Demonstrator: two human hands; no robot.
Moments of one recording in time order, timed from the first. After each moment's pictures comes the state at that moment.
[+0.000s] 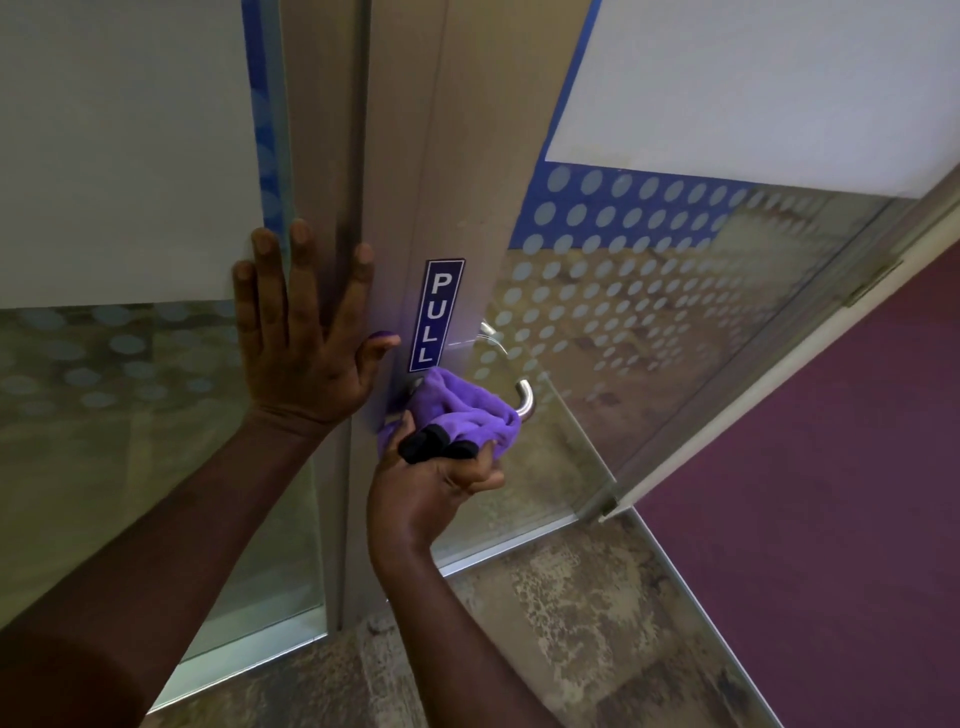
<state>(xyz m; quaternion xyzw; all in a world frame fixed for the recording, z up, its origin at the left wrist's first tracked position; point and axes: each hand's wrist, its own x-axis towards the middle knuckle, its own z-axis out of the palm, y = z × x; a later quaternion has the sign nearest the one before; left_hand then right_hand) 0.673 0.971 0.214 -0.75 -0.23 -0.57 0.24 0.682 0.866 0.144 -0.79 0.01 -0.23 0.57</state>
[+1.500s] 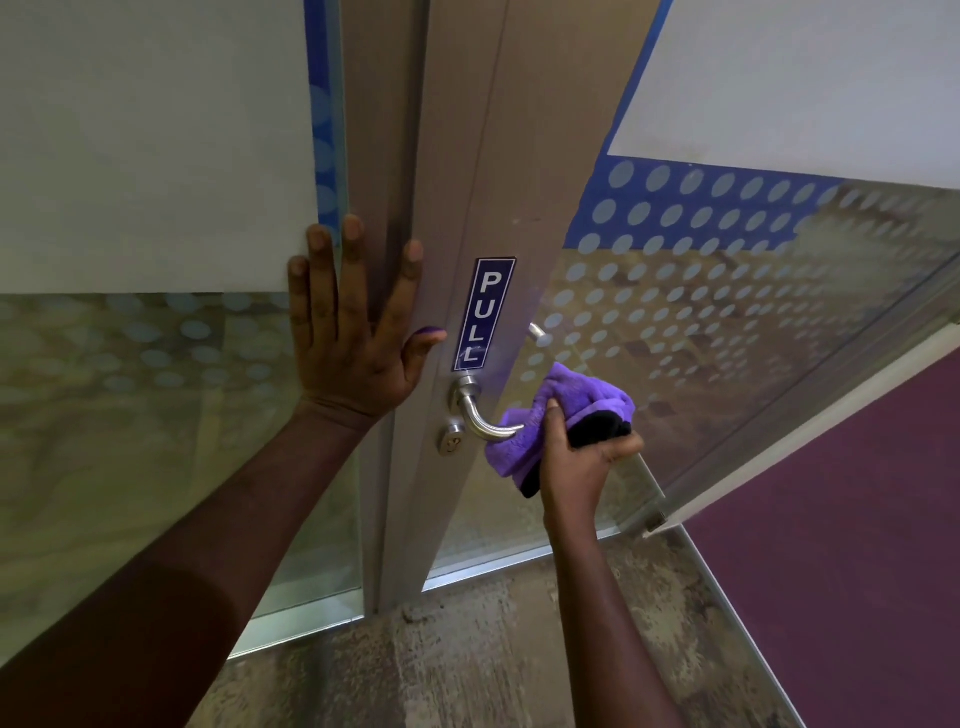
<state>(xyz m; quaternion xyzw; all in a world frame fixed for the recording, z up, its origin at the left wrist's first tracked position) 0.675 0.968 0.219 -0.74 -0.24 -0.58 0.24 0.771 0.790 0.148 -0.75 0.01 -0.03 0.66</state>
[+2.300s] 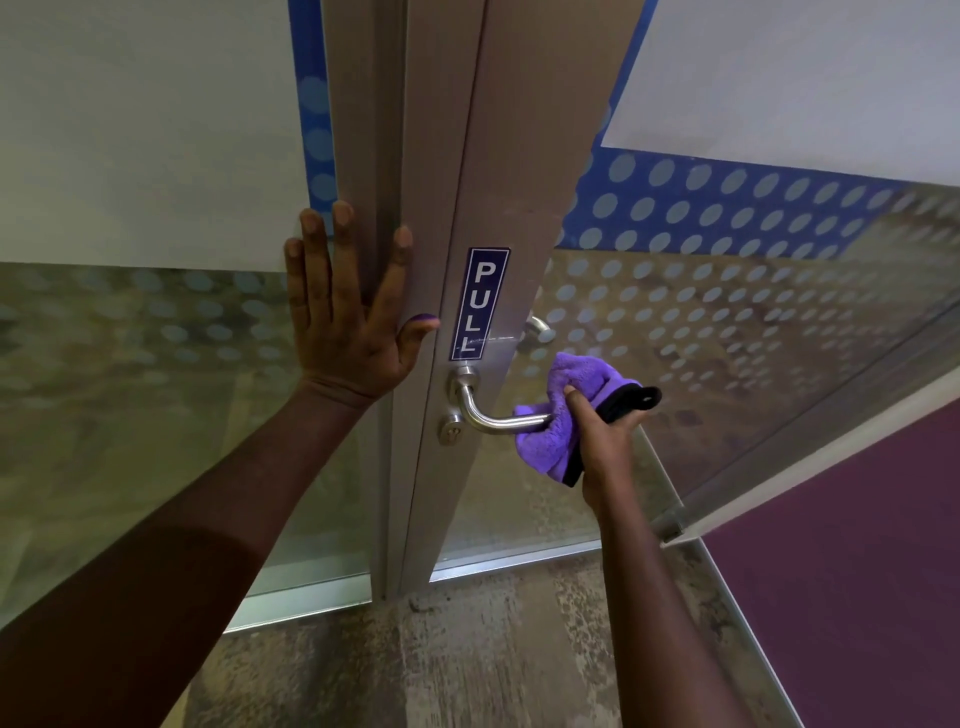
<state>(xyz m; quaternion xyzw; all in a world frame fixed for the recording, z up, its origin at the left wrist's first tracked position) 0.680 0.974 0.210 -0.74 -0.25 -0.58 0.24 0.829 0.765 0.150 -0.69 -0.06 0.15 0.71</state>
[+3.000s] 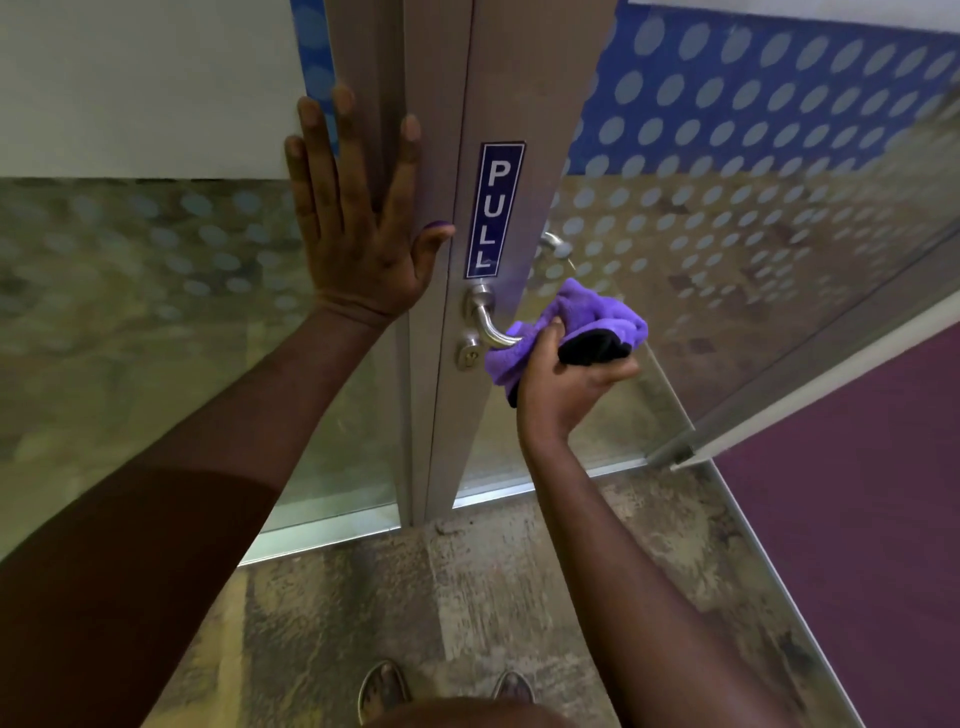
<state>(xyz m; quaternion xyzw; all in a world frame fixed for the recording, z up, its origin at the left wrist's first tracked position) 0.681 0.972 0.213 -0.75 -0.25 -0.57 0.22 0.745 0.810 0.142 -0.71 0.03 -0.14 0.69</state>
